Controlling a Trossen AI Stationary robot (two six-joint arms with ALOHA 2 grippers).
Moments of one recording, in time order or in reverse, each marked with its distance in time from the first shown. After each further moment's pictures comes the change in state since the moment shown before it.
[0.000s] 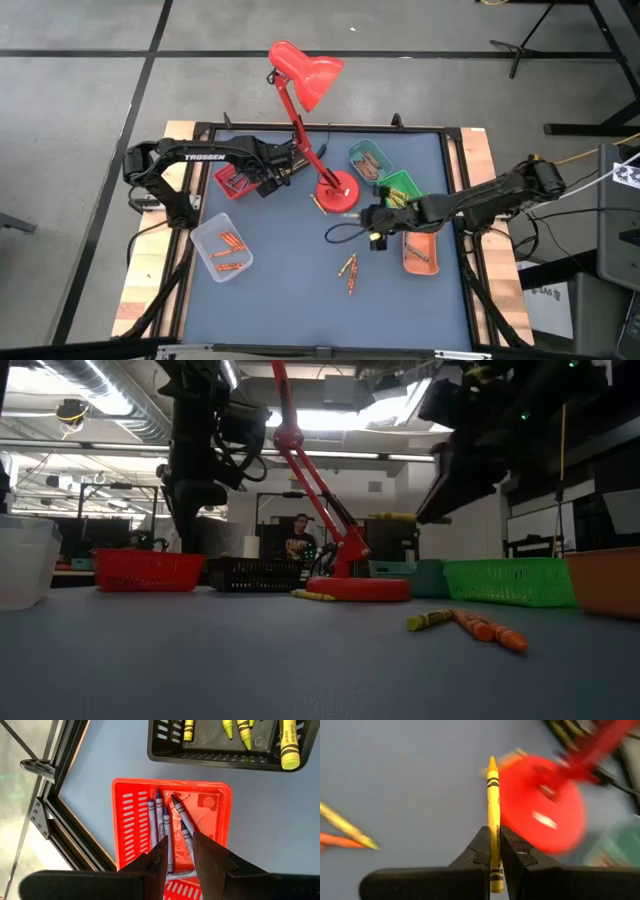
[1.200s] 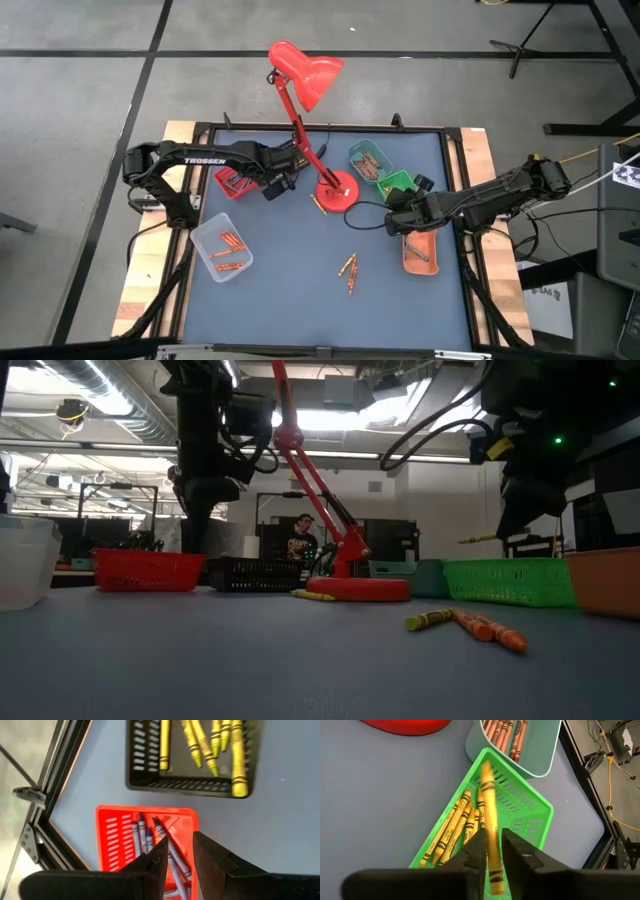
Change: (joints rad) left arm -0.055 0.000 0.000 0.100 -0.001 0.026; right arm -0.001 -0.066 0.000 -0.665 0.308 0.649
